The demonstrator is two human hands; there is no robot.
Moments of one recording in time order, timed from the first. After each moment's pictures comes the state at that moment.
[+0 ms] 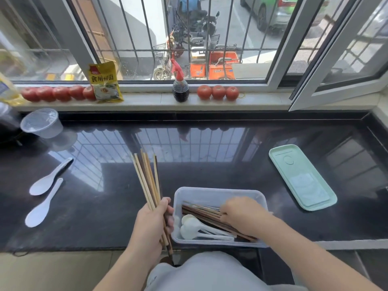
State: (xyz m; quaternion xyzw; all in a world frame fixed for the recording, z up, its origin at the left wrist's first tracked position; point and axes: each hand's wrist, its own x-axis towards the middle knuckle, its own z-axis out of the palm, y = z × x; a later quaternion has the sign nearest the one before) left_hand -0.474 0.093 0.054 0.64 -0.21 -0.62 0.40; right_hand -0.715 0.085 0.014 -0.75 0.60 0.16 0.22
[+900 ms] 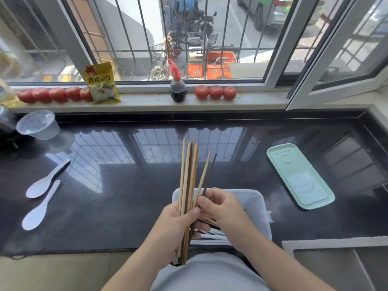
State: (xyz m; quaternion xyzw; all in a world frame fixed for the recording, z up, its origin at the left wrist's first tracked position) left_hand -0.500 0.103 0.071 0.51 -0.36 -0.74 0.27; right_hand -0.653 0.111 0.074 -0.35 0.57 -0.42 0.61
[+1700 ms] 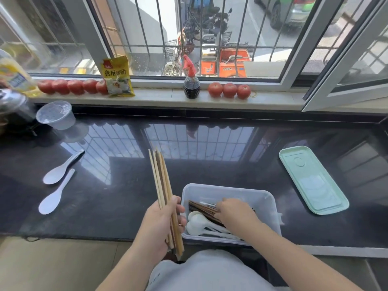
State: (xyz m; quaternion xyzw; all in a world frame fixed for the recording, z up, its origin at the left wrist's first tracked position) left_hand -0.466 0.102 0.059 0.61 -0.21 -0.67 0.38; right_hand -0.679 0.083 -0.028 -0.73 0.64 0.10 0.22
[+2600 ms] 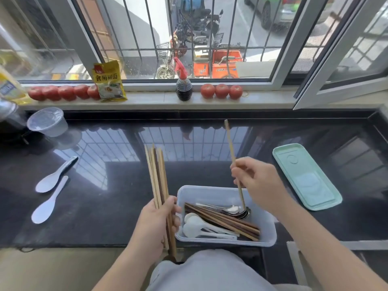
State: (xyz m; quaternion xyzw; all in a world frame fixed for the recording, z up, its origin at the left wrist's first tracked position) left_hand -0.469 0.095 0.058 0.62 -0.25 -0.65 0.37; right_hand -0.726 0.075 0.090 -0.57 0.65 -0.37 0.34
